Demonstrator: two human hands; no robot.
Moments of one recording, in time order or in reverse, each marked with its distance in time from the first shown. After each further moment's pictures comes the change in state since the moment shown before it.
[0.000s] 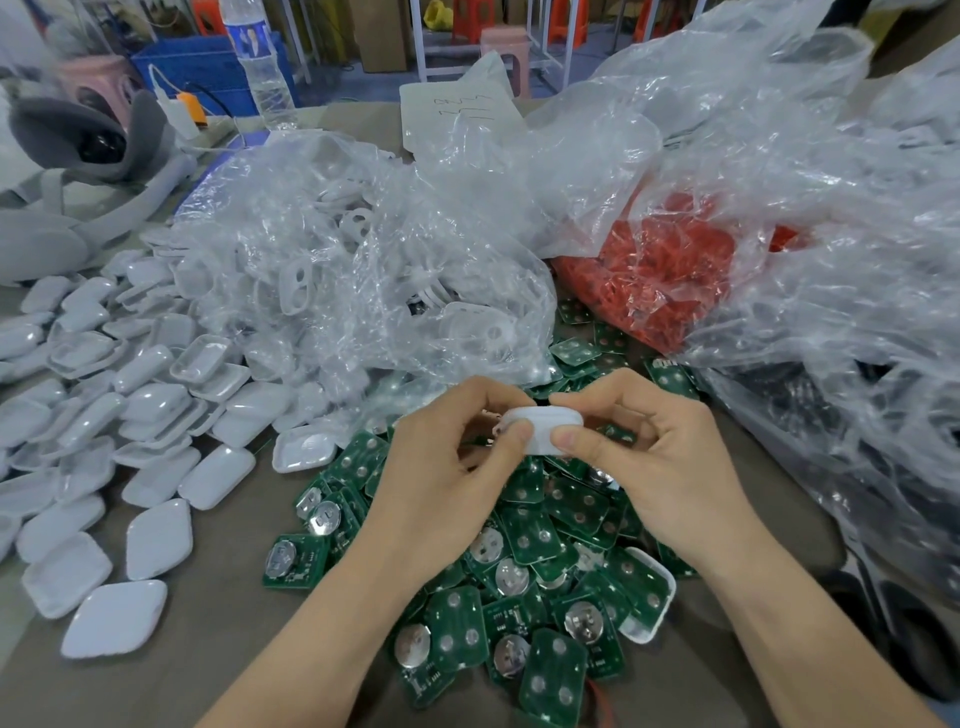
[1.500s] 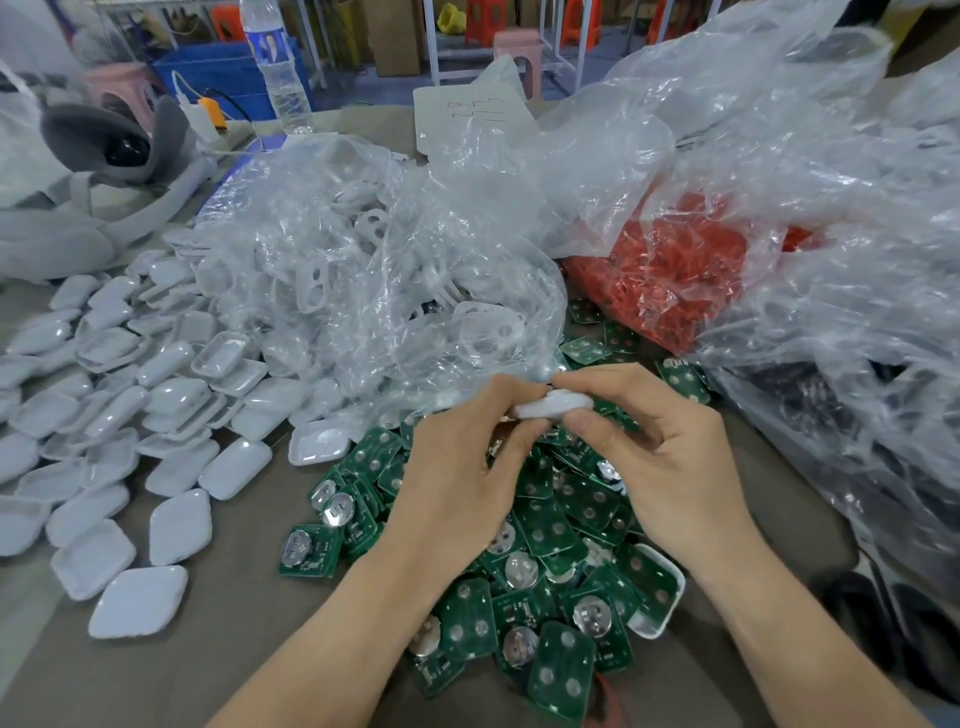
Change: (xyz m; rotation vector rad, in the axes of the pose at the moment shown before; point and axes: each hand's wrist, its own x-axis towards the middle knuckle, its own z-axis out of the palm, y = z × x) left_hand 0.000 -0.005 0.010 0.262 0.125 0.209; right_hand -0.002 0.003 0.009 0.012 0.049 -0.155
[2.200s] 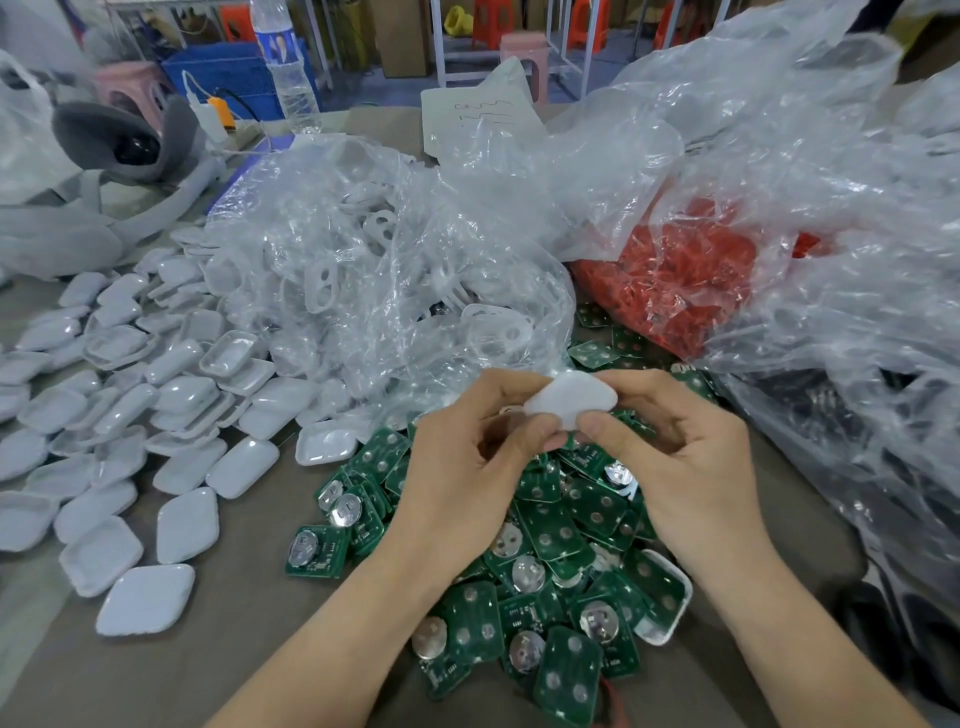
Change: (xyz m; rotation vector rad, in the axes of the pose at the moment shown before) left_hand 0.000 0.002 -0.002 -0.430 -0.047 -0.208; right_hand -0.001 -0.002 0.001 0.061 0.125 0.012
